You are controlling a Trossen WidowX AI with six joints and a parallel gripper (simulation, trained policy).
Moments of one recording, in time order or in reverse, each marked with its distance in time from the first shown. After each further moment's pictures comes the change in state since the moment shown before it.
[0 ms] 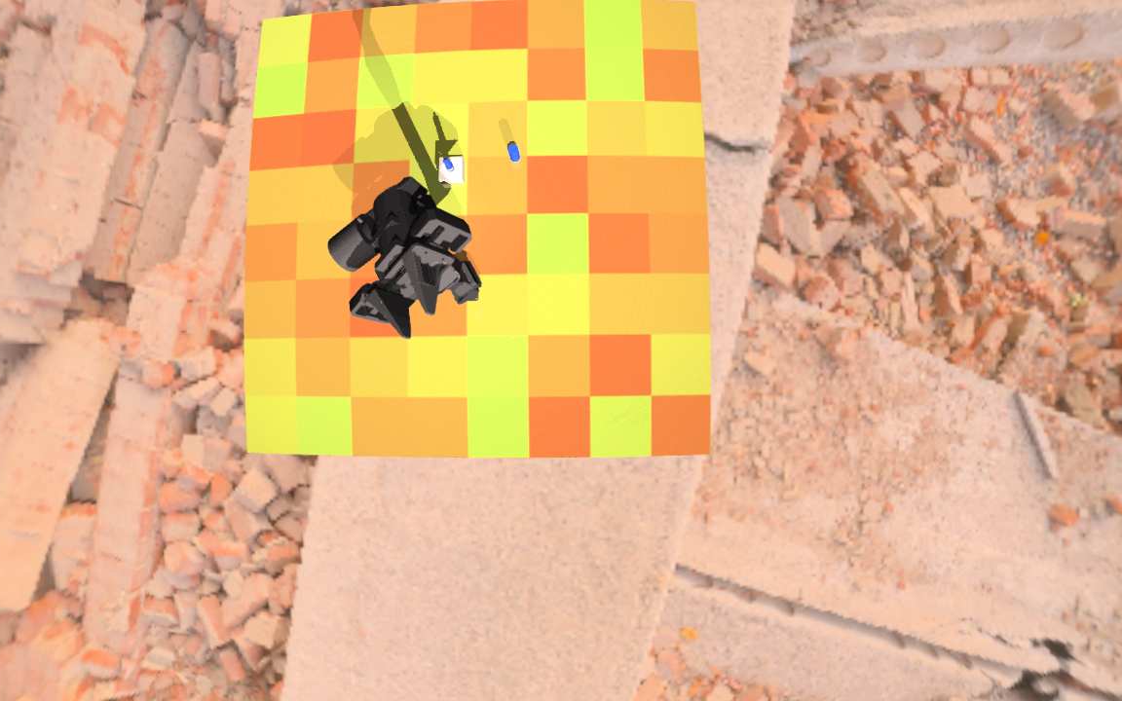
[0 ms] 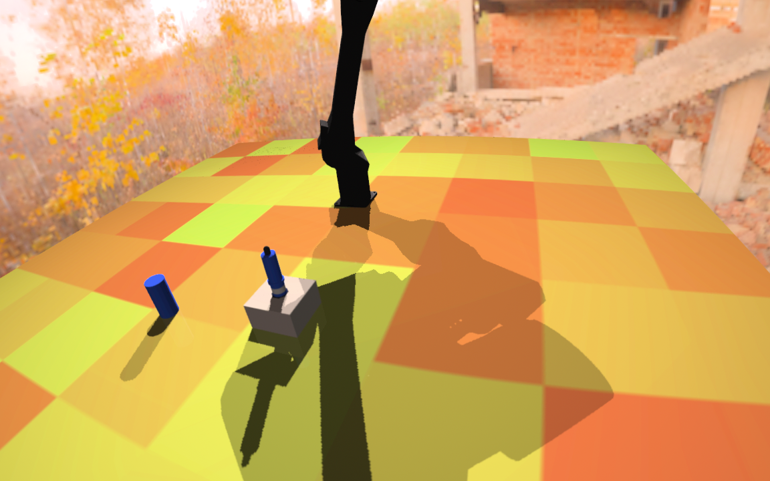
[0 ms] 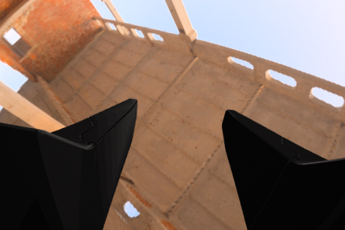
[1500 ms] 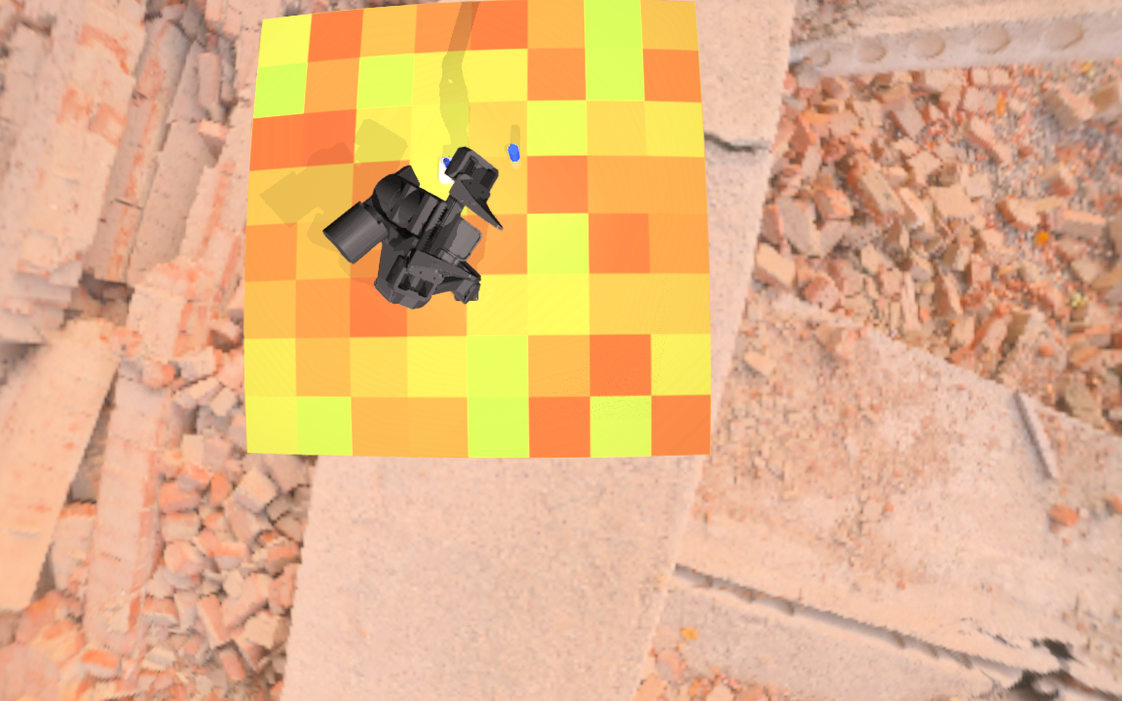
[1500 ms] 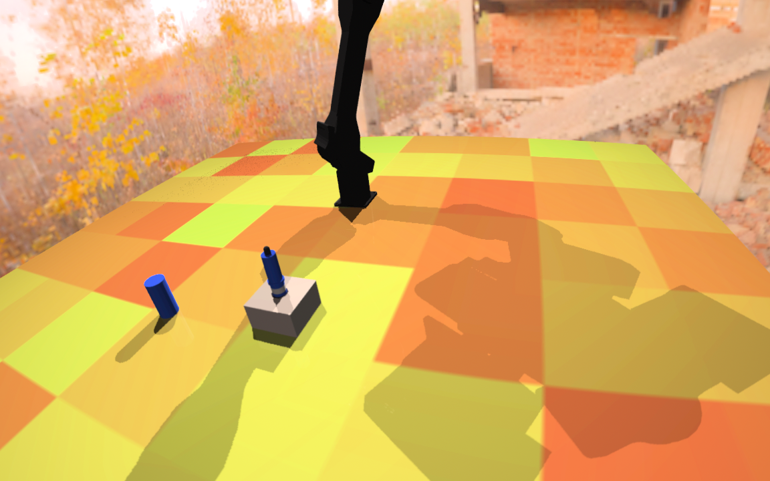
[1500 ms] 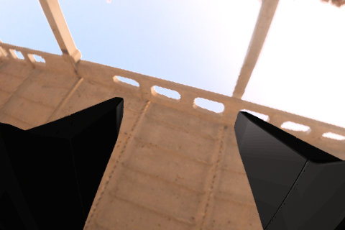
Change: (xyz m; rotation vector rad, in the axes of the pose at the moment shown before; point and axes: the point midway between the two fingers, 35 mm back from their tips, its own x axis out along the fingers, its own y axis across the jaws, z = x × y) arm -0.033 -0.086 0.022 -0.127 -0.158 -0.514
